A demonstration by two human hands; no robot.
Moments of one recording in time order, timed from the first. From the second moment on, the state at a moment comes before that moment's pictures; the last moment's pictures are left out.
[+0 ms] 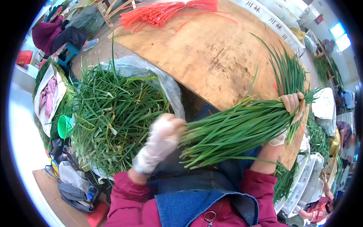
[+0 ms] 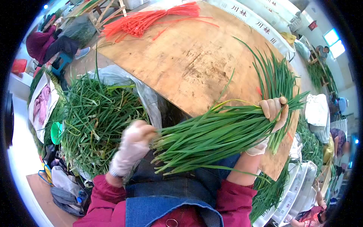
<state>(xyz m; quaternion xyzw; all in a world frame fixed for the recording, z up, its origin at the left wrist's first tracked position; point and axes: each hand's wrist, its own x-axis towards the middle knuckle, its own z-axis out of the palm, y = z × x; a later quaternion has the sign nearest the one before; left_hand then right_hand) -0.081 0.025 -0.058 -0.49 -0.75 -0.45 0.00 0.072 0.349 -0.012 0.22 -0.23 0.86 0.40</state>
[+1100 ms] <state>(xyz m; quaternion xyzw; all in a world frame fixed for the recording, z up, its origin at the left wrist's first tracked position) -0.081 0.020 -0.046 -0.36 -0.84 -0.38 -0.17 0.077 0.354 -0.014 0.23 -0.25 0.85 0.40</state>
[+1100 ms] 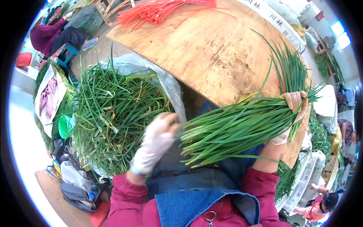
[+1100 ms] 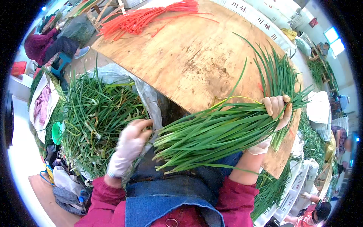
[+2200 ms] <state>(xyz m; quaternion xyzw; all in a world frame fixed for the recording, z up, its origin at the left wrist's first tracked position) -0.067 0.023 -0.008 -0.16 -0.67 -0.60 -0.40 0.079 0.329 0.005 0.00 -0.29 0.82 0.49</state>
